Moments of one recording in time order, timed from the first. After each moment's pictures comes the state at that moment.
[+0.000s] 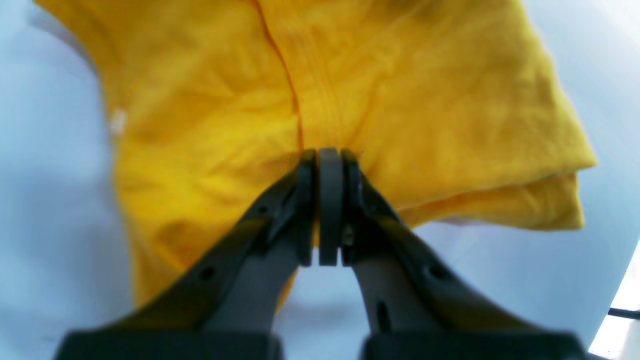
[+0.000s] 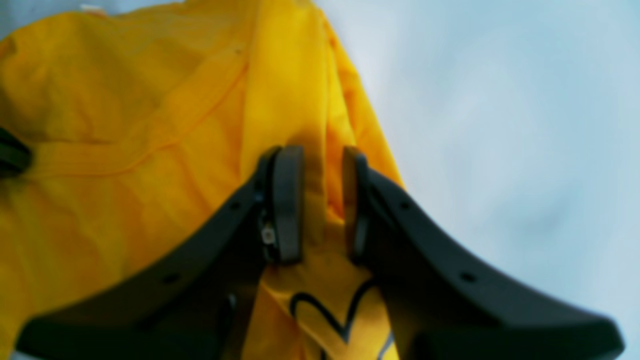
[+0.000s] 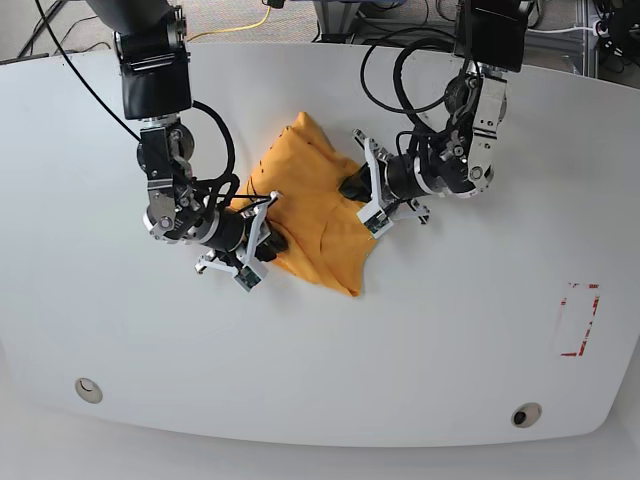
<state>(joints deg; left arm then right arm) -2.0 -5.7 10.0 85.0 -17.5 -41.8 46.8 12.9 11.7 -6.4 74.6 13.9 40.4 -39.7</state>
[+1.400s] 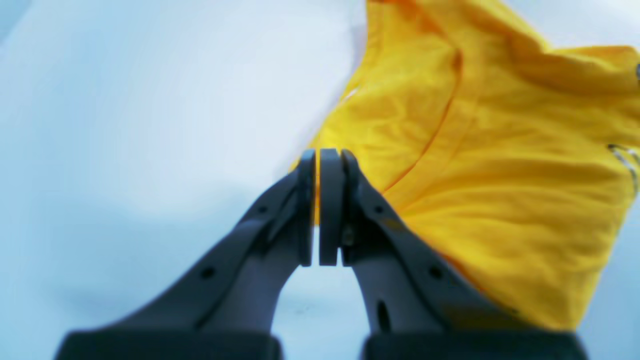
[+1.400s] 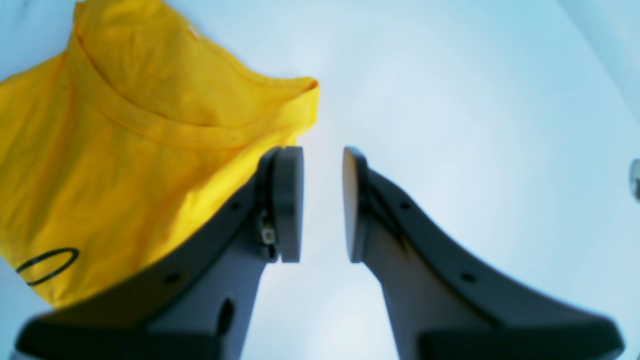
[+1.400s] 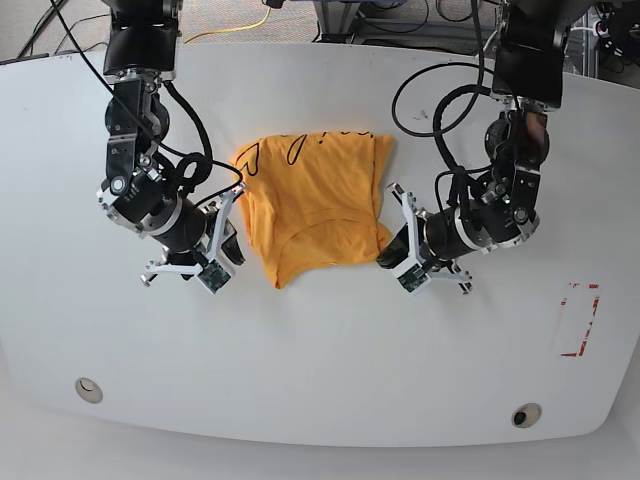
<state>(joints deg) -10.6 -13.3 9.8 94.8 -17.6 -41.8 48.0 5.3 12.9 1.9 108.4 14.2 40.4 -61.0</state>
